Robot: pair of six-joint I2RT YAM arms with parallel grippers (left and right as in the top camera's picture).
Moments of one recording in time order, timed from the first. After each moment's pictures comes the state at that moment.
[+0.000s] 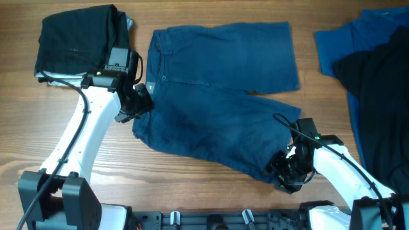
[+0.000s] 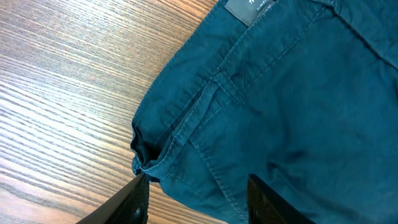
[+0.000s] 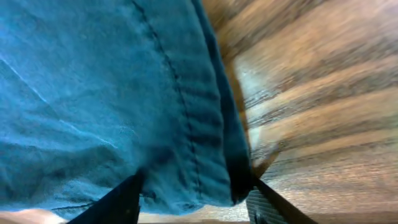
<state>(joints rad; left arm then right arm) -0.14 1.57 1.22 -1.05 0.00 -0.59 0.10 1.34 0.47 -0.85 -0.42 0.76</state>
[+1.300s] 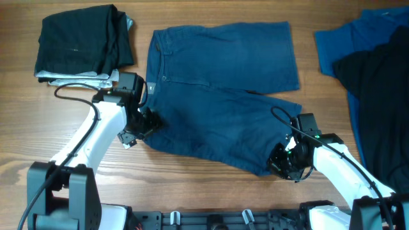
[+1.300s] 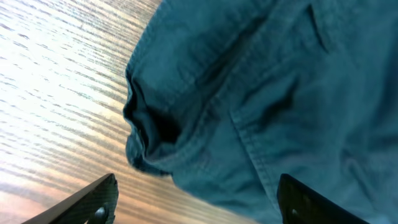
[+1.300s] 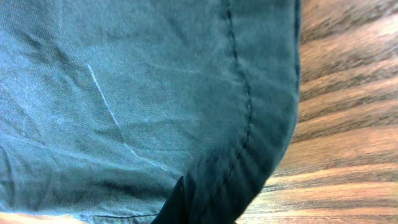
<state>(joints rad) -0.15 1.57 0.94 -0.91 0.10 -0.68 0.10 1.34 0.49 -0.75 -0.39 0.69</state>
